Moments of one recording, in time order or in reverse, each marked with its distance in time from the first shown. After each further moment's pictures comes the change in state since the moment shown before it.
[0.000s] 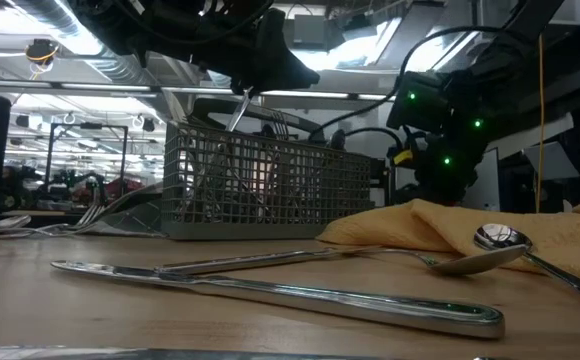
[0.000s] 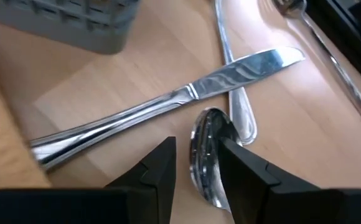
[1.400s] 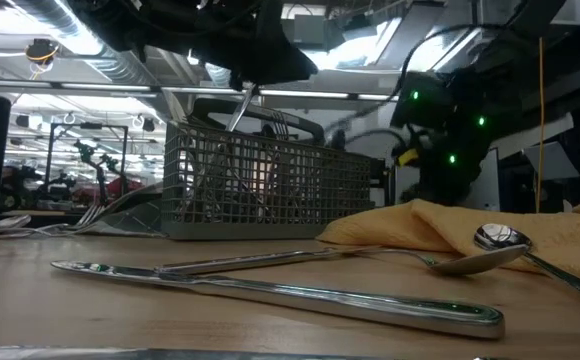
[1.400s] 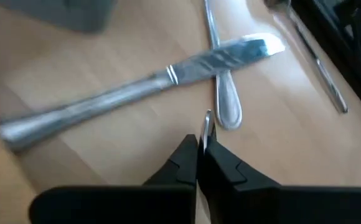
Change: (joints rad) left arm 0.000 -0.031 0.001 0.002 0.001 -0.045; right arm -0.003 -0.043 -0.002 -0.063 0.016 -0.031
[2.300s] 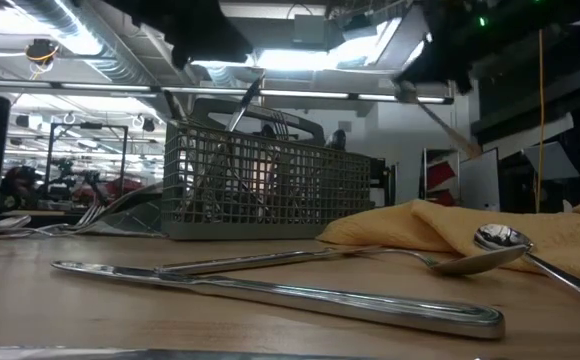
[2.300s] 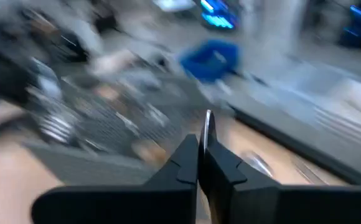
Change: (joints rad) left arm -0.010 -0.410 0.000 -0.656 -0.001 -0.206; right arm 0.008 -0.656 0.002 0.261 -0.263 -0.092
